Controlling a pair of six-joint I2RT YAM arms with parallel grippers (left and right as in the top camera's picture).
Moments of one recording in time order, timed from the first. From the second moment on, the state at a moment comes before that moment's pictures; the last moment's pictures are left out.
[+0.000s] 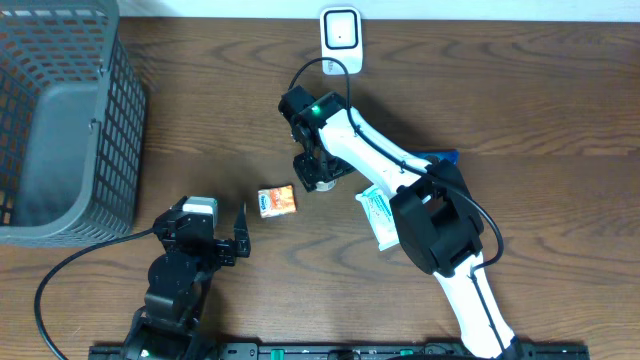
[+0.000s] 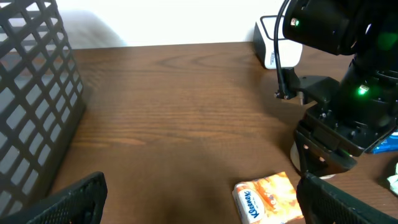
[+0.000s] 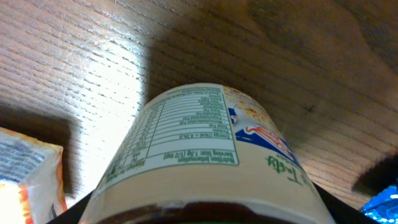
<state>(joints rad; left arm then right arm) -0.28 0.32 0.27 -0.26 -0.16 -0.06 0.67 2.36 1.94 -1.16 -0.02 0.23</state>
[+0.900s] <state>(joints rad) -0.28 0.32 0.19 0.05 -0.19 0.04 0.67 2.39 2.50 -1.70 -0.03 0.28</state>
